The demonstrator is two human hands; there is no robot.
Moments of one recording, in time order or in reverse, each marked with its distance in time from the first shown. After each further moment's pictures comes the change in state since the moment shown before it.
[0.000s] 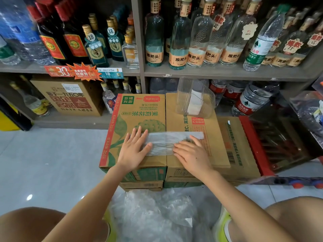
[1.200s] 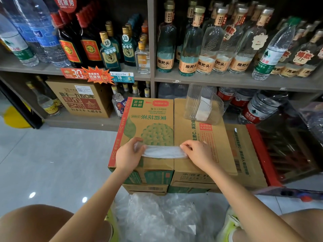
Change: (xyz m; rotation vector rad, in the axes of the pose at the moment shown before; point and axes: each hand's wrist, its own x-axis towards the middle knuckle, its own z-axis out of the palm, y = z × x) left_hand -0.017 -0.008 -0.017 -0.198 0.315 -0.281; right_hand 0.035 0.003 -0.002 0.313 -0.256 0.509
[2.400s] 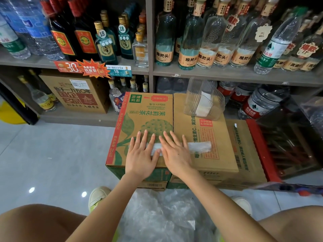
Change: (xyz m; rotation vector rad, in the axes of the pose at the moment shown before) left_hand -0.013 0.000 0.041 0.532 -0.208 0.272; right_hand -0.010 -0.046 0.044 -0.365 -0.099 -0.216
